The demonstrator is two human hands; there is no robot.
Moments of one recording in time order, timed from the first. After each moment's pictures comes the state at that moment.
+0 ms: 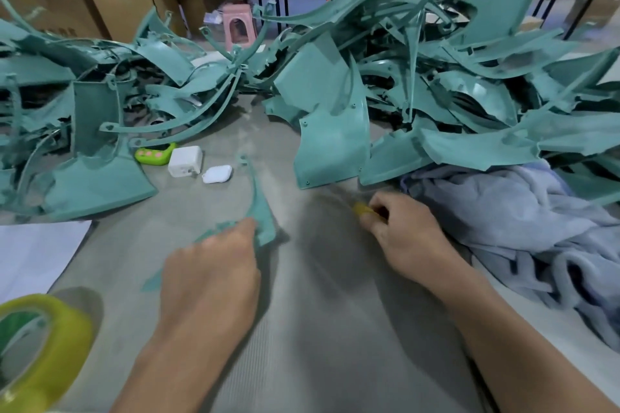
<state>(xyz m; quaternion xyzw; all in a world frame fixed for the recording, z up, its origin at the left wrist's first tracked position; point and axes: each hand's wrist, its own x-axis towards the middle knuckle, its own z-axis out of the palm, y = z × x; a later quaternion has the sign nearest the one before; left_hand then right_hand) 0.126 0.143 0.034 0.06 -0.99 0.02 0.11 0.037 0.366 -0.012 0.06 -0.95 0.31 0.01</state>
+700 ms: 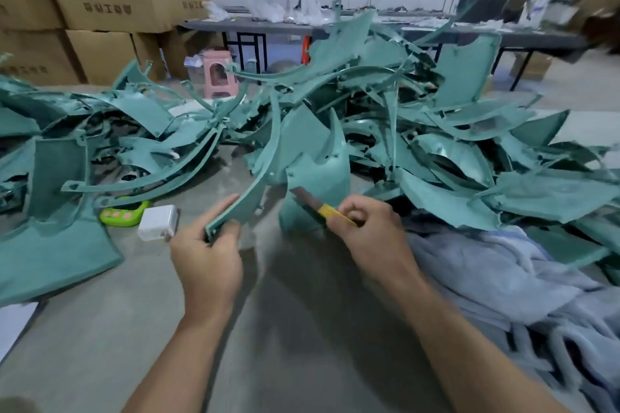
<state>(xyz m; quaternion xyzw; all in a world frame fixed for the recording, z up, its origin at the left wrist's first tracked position) -0.010 0.131 -0.008 0.05 -0.70 -0.61 0.37 -0.032 0.346 0.003 0.08 -0.87 0.47 0.15</state>
